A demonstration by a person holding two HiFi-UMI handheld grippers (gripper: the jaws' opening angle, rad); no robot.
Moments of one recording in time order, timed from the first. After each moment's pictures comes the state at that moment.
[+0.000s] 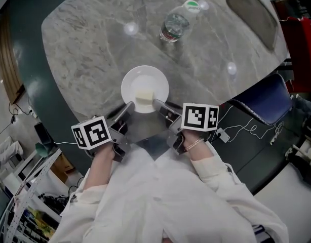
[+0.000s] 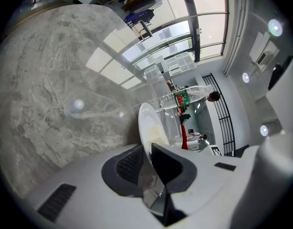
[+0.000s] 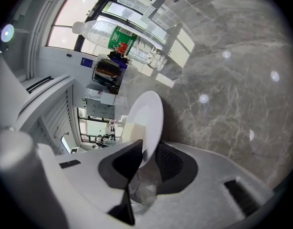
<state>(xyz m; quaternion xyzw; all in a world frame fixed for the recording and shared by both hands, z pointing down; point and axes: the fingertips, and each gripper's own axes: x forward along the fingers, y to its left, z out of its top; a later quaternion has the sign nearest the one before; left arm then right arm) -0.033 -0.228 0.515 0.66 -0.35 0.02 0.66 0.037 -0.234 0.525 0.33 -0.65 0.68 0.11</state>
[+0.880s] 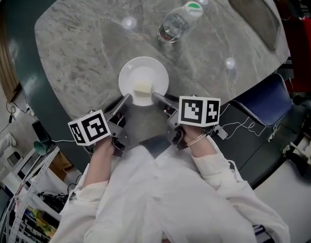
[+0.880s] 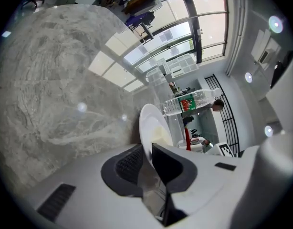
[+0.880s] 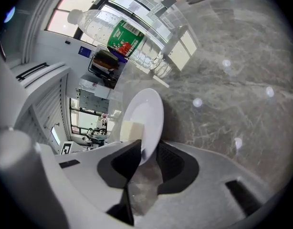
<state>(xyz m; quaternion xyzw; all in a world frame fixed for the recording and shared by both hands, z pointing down) -0.030 -0.264 0.528 0.65 -0.37 0.03 0.66 0.046 -0.266 0.532 0.34 -0.66 0.65 0.17</state>
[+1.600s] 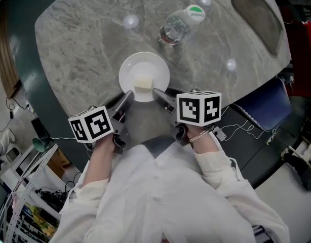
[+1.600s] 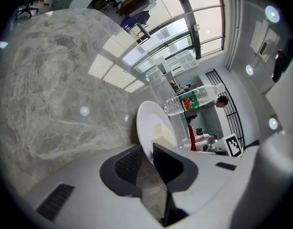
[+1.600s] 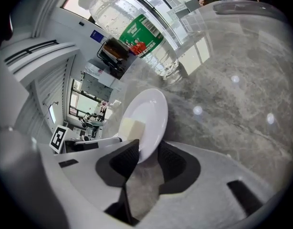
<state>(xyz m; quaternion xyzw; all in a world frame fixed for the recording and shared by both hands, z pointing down) -0.023 -0.277 0.528 0.66 -0.38 0.06 0.64 0.053 -0.287 0.529 0.33 -0.71 0.58 0.24</state>
